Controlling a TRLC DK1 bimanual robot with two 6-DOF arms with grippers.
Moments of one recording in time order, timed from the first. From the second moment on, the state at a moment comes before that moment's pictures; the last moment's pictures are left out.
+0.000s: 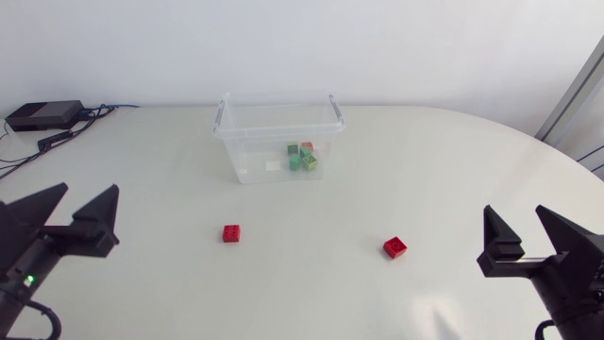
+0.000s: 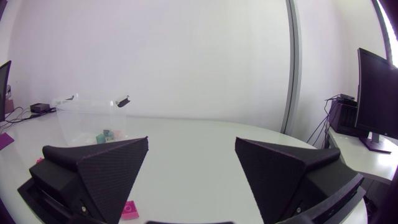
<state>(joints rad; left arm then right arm) -0.06 0.33 0.25 -0.03 -0.02 0.01 -0.04 0.06 0.03 -0.01 0.01 -0.03</state>
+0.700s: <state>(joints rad) -0.31 1.59 1.13 -0.76 -0.04 -0.20 -0.04 0.06 0.03 -0.02 0.01 -0.03</state>
